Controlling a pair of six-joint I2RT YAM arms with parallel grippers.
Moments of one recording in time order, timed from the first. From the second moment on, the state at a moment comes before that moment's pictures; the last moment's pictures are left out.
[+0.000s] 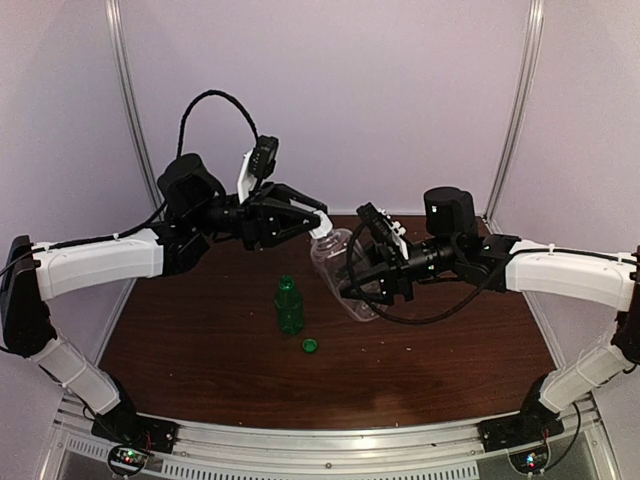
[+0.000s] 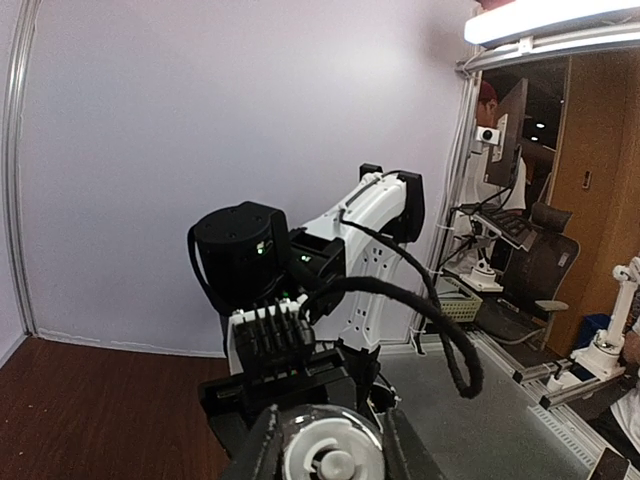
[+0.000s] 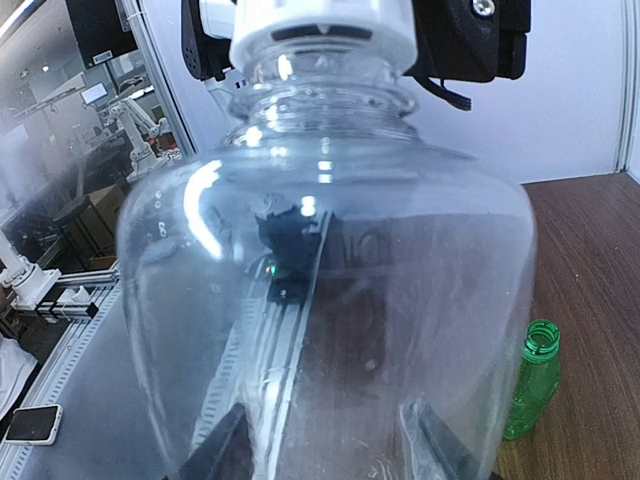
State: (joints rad) left arm -0.76 1.51 1.13 0.69 1.06 -0.42; right arm 0.77 1.40 1.03 0.08 -0.95 -0.01
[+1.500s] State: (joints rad) left arm -0.83 1.60 1.24 0.42 0.47 -0.61; right arm 0.79 1.32 0.95 0.06 -0.26 -0.07
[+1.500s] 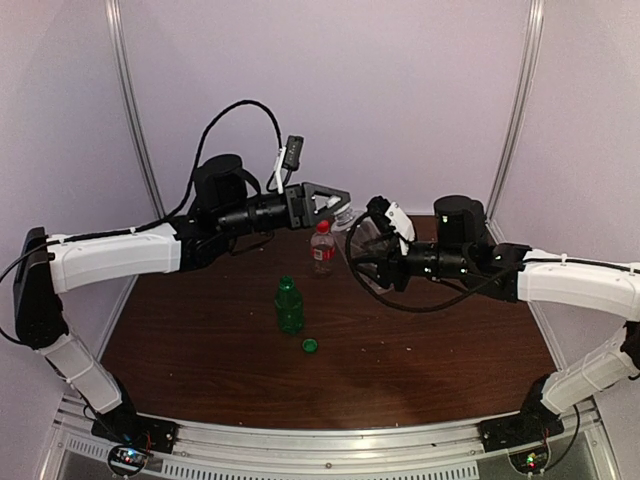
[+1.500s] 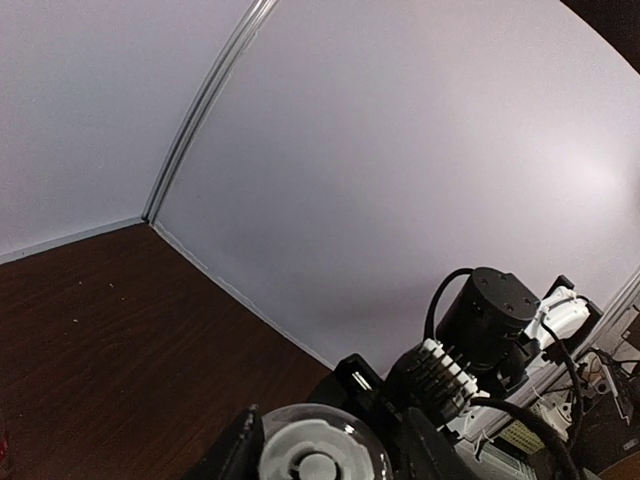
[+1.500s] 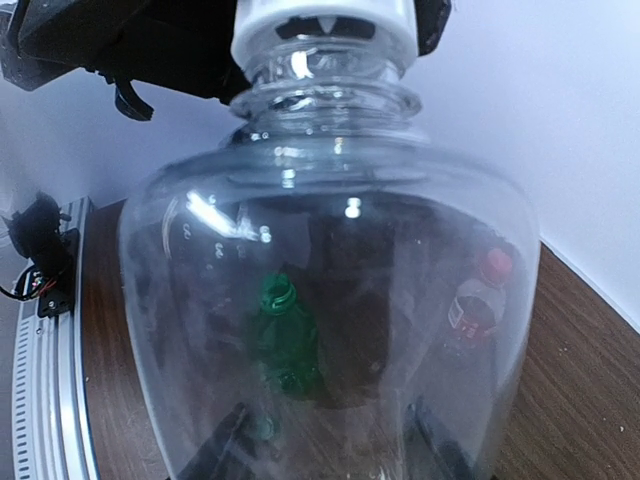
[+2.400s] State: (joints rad) left arm -0.76 1.59 1.15 0.91 1.02 -0.63; right arm 0.77 1.33 0.98 0.09 -0.80 0.00
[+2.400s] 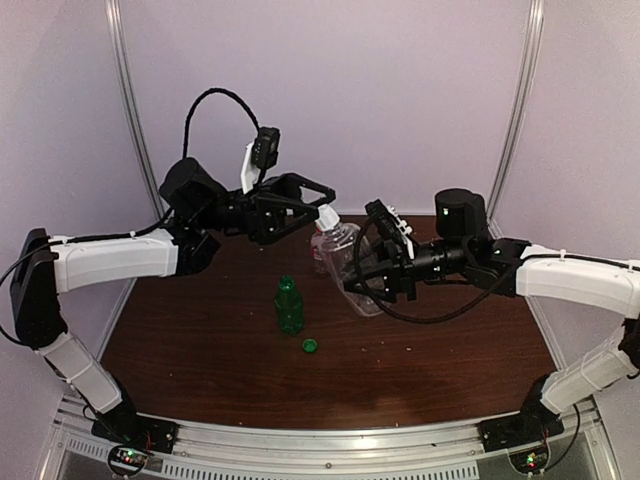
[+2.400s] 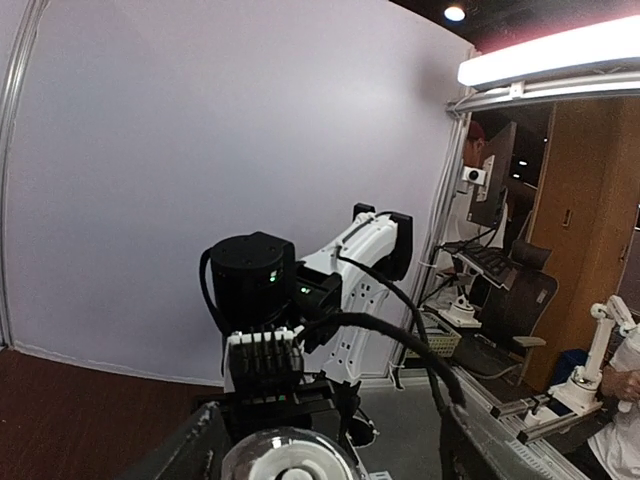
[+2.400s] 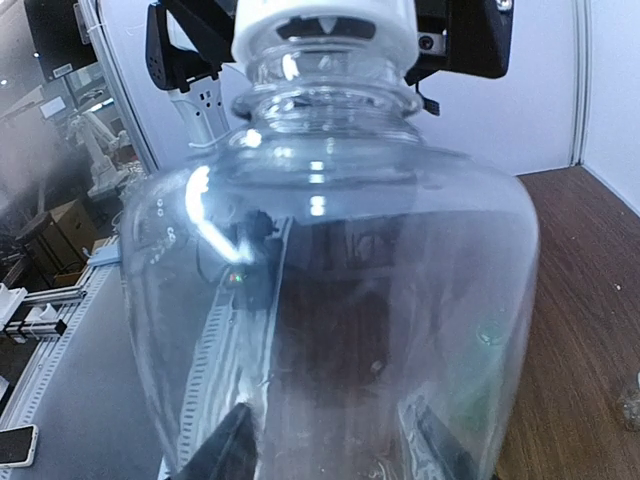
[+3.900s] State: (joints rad) left arm -0.83 1.56 1.32 0.27 0.51 -0.42; right arm 0.78 1.30 0.99 0.04 -0.36 -0.04
